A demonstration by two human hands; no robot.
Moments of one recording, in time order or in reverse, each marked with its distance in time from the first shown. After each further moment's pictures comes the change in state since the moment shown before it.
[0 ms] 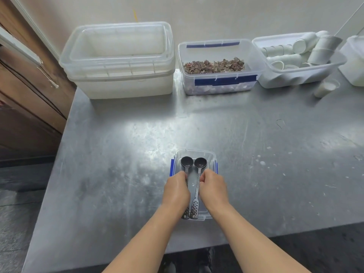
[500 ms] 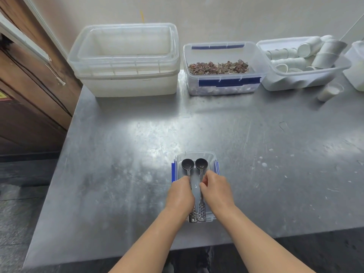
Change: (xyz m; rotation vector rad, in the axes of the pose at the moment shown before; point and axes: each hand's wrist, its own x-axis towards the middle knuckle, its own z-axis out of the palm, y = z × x) left_hand -0.011 -0.003 0.010 0.024 -0.053 0.005; right_hand -0.002 0.013 -0.005 -0.100 -0.015 -0.142
